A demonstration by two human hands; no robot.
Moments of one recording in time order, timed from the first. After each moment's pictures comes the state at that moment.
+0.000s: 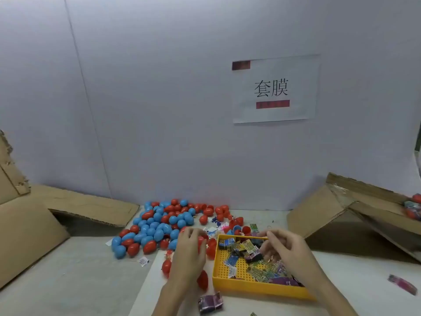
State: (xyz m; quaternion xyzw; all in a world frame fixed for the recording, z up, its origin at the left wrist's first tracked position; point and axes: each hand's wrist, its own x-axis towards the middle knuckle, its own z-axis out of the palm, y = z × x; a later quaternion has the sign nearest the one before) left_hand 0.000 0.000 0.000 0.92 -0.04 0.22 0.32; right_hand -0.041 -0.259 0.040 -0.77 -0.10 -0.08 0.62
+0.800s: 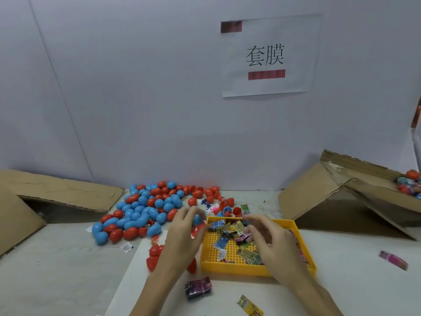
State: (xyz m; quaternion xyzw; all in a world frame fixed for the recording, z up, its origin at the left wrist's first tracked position) left_hand -0.007 -0.010 0.007 0.88 -0.18 0.28 0.34; right_hand -0.048 -0.242 0.009 -0.84 -0.14 -0.23 0.47
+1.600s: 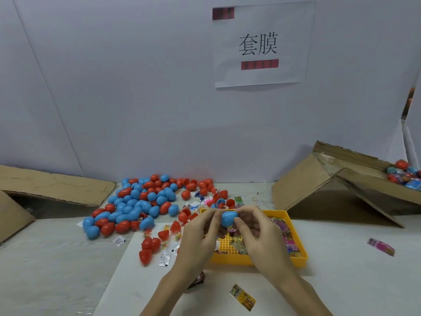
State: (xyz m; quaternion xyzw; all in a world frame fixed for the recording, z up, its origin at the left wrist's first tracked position) left_hand -0.039 -0.061 0.012 0.79 -0.20 0.17 0.56; right_hand -0.057 -0.225 0.006 -0.80 -0.12 -0.22 0.55
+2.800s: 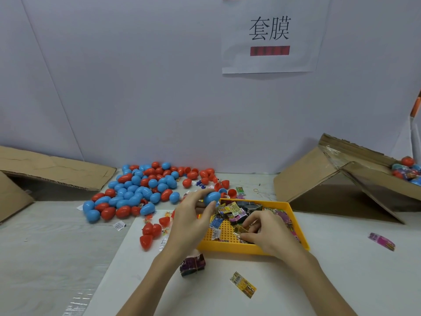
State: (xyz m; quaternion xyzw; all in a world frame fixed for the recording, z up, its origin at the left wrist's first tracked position) left_hand -0.026 -0.042 0.015 0.82 -0.12 0.18 0.54; right_hand -0.026 -0.248 0.004 -0.94 -0.01 0.00 0.34
